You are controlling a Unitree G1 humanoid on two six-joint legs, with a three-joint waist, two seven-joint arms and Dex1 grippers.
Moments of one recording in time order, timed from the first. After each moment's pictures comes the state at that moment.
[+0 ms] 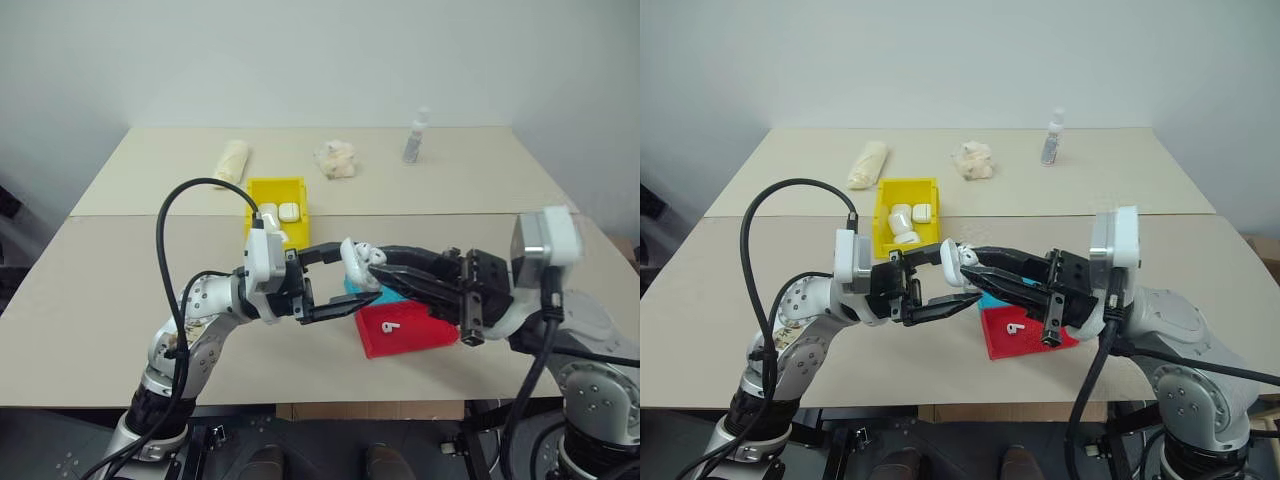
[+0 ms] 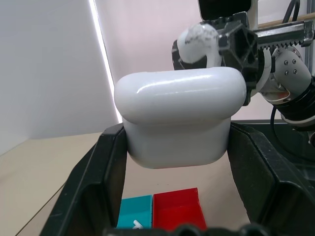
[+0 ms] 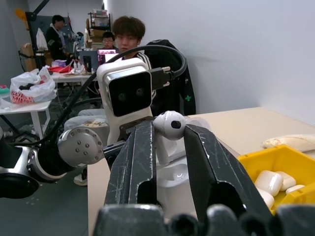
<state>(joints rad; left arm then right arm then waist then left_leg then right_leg) -0.43 0.39 -0.13 -0.37 -0.57 0.22 -0.96 -0.31 -0.53 -0.24 -0.72 0.93 0.67 0.80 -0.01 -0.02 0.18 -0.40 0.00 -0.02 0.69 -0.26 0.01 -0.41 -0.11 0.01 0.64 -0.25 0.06</state>
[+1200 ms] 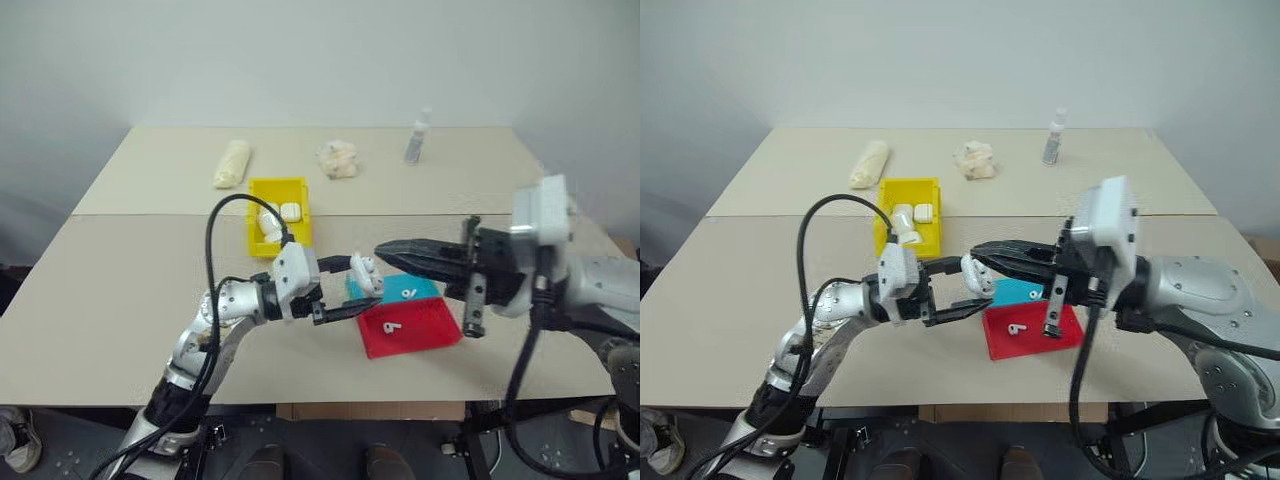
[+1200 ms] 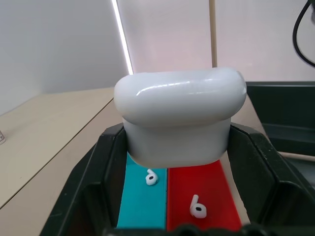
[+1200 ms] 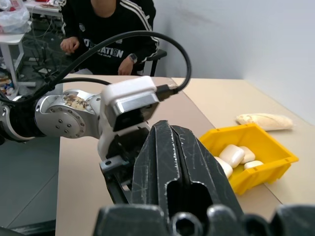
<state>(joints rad) -0.48 0.32 -0.24 -0.21 -0.31 0.19 -0.88 -0.49 -0.84 -0.16 -0.71 0.96 0.71 0.69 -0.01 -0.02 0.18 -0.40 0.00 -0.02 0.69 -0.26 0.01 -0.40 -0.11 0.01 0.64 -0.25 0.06</state>
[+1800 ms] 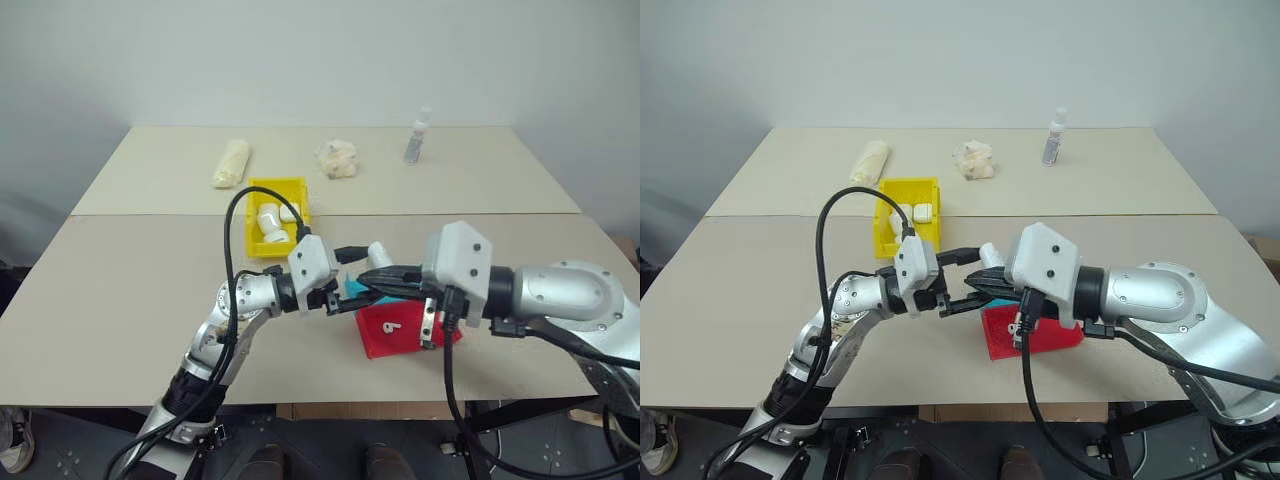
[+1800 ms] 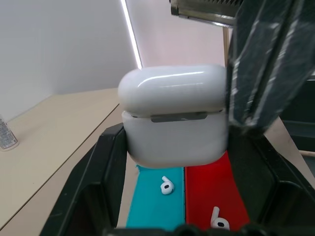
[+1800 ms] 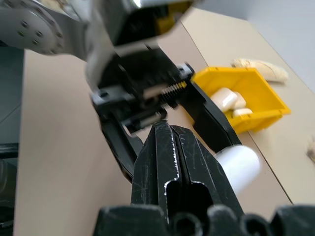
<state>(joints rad) -0.51 0.29 -0.24 -0.18 -0.28 0.17 -0.86 -0.49 -0.92 0.04 -0.73 0.61 0.69 0.71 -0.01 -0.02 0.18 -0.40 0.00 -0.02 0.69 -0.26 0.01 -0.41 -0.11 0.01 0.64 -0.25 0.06</state>
